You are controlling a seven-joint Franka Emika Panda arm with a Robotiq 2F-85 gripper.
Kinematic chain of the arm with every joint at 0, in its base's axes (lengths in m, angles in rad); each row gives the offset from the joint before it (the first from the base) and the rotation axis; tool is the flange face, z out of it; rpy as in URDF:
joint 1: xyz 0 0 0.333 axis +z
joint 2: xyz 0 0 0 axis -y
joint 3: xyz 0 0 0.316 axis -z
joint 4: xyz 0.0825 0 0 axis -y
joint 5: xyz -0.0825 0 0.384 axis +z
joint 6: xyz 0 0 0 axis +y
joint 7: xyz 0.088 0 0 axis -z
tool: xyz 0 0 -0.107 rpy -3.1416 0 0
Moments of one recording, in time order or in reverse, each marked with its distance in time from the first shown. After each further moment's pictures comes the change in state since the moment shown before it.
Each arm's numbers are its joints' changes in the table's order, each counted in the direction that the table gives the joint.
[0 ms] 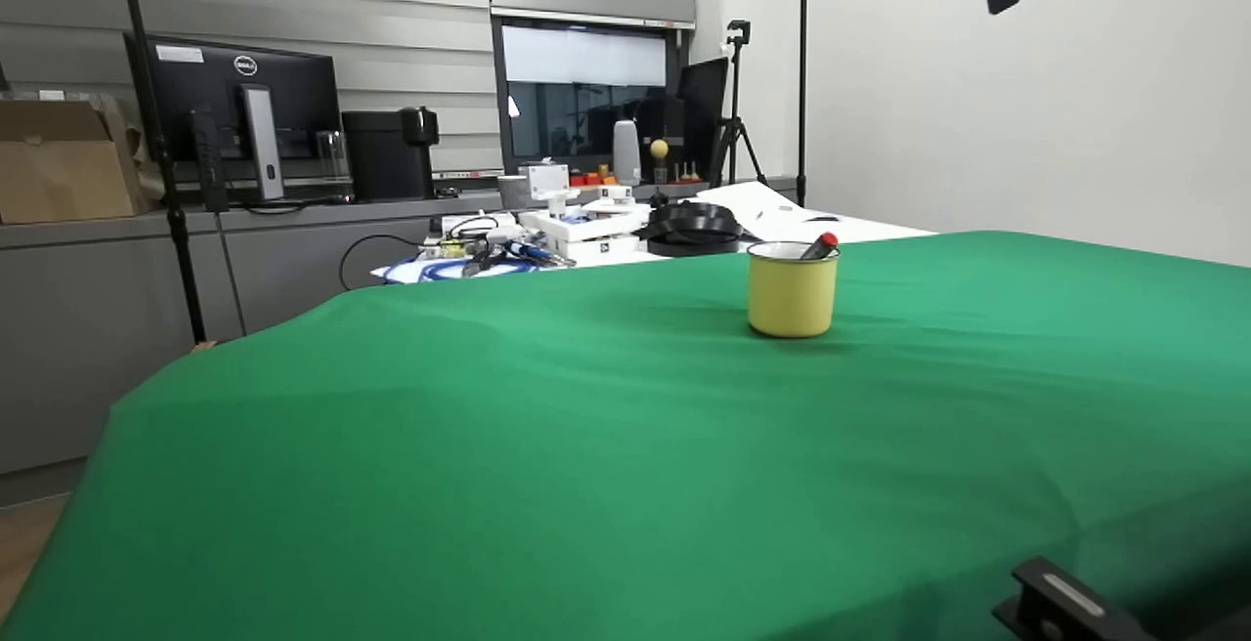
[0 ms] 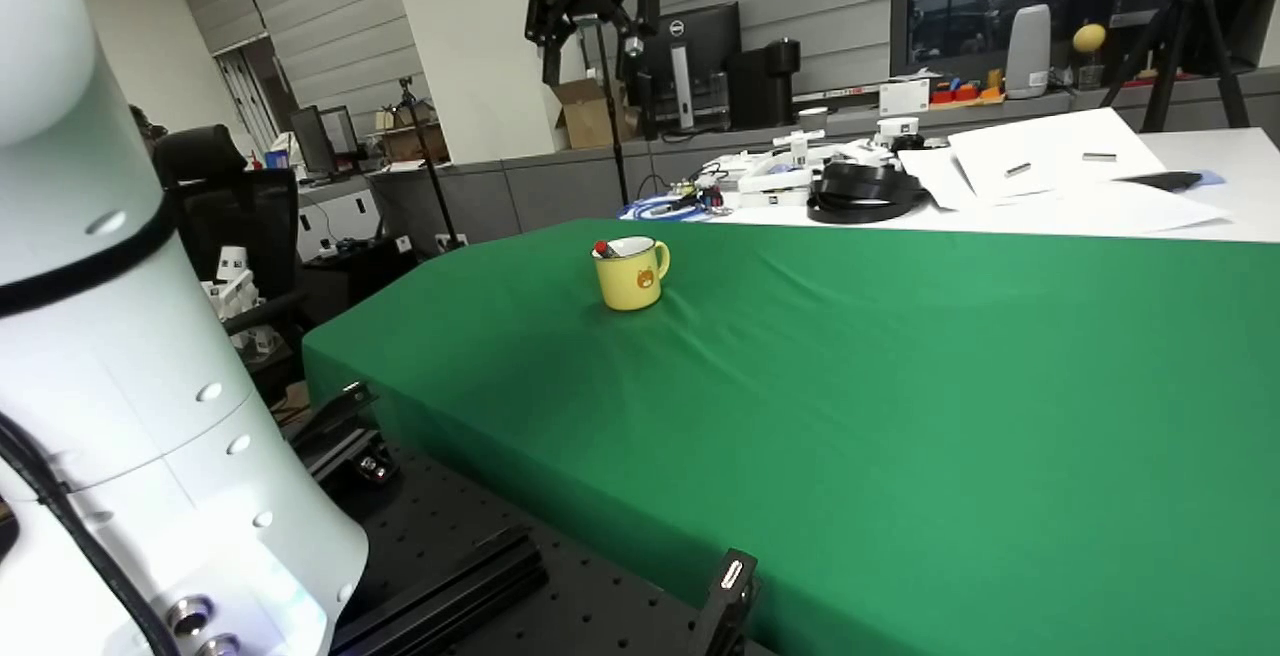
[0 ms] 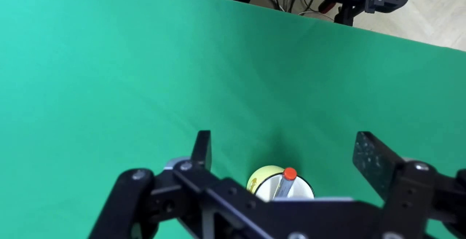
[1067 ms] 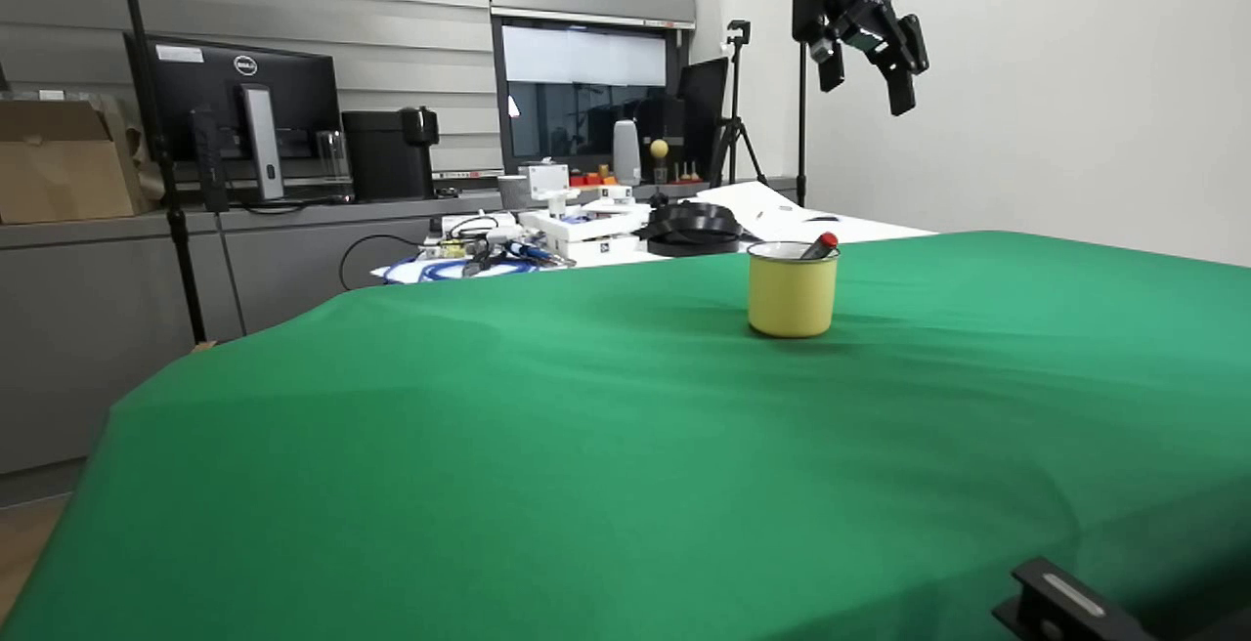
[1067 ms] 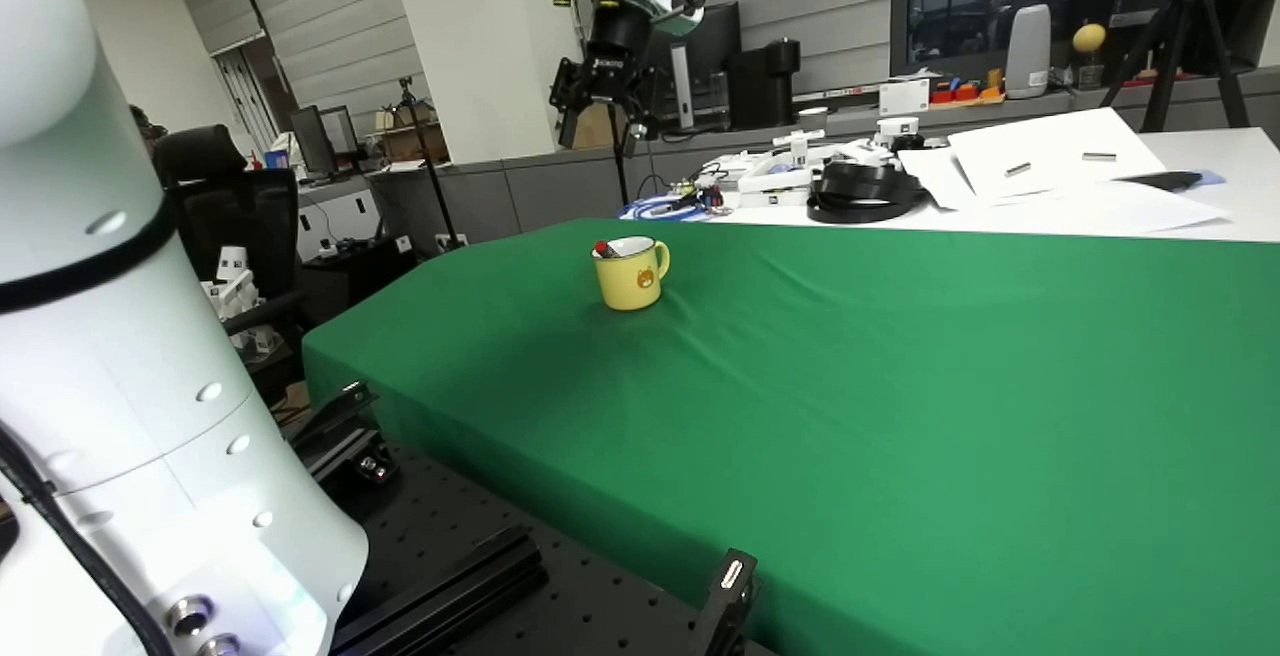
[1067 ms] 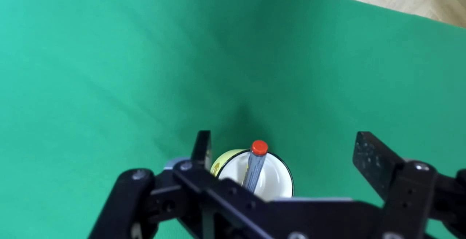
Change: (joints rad) arm 0.001 -0.279 -0.040 0.148 0.129 -0.052 0.016
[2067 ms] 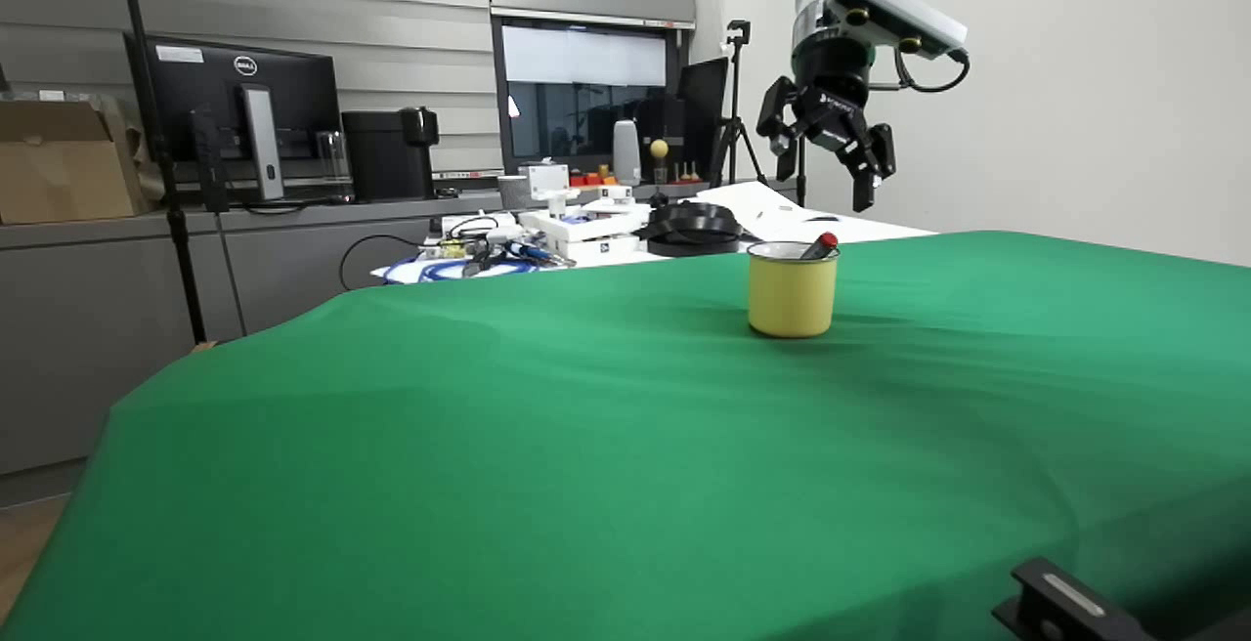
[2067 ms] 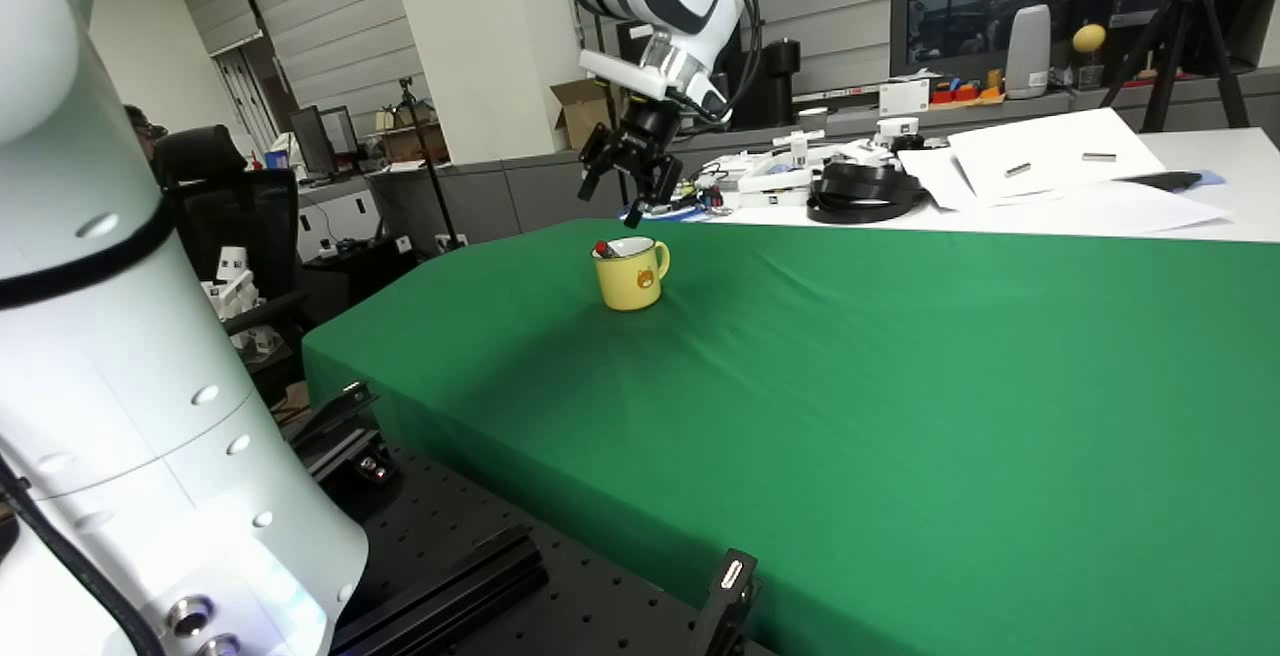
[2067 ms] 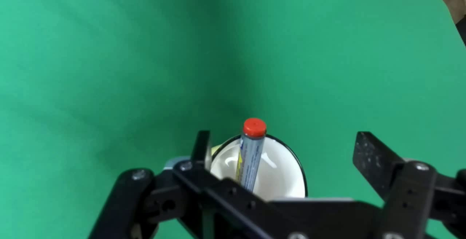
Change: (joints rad) arm -0.049 -0.262 -0.001 0.109 0.202 -0.029 -0.004
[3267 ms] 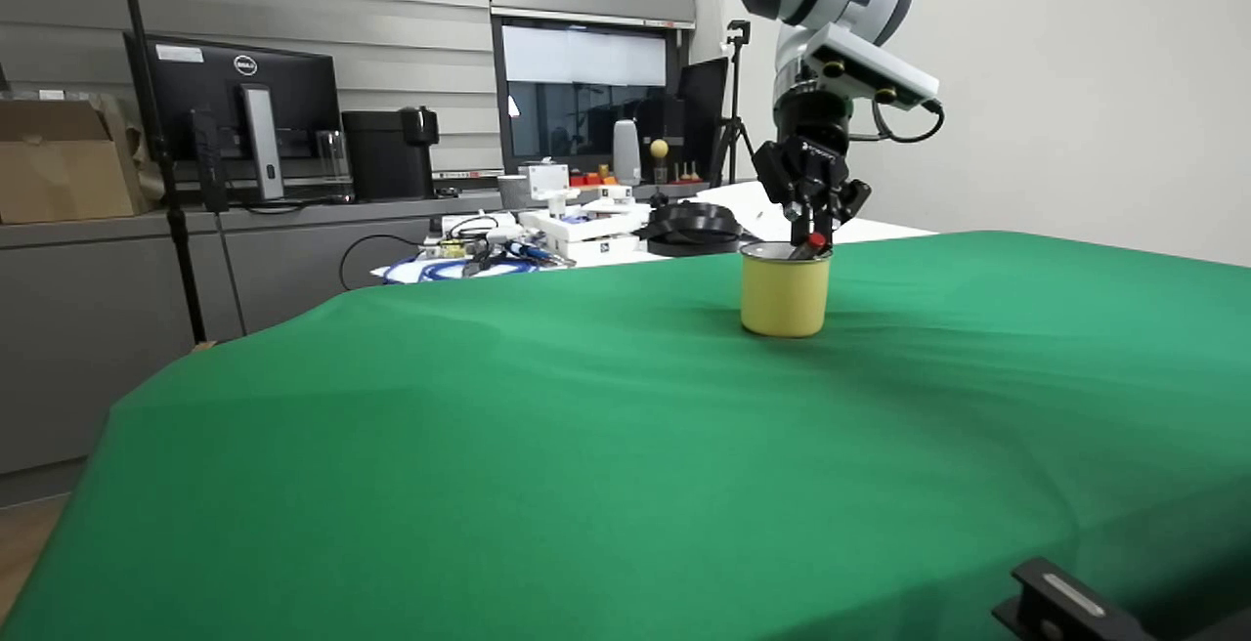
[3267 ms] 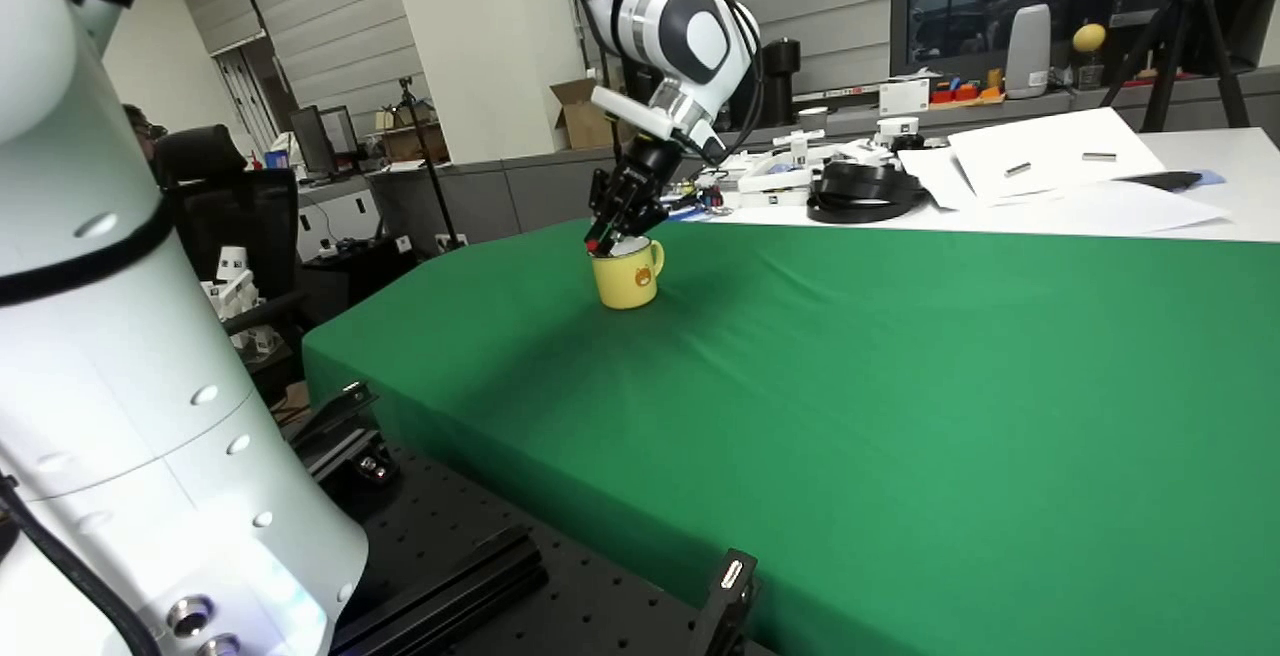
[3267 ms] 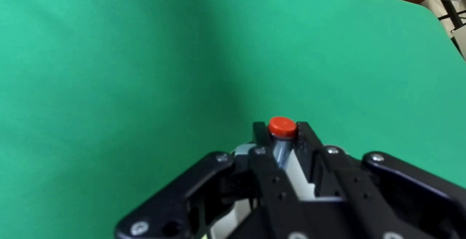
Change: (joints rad) arm -0.006 -0.162 -0.021 0.125 0.013 0.087 0.013
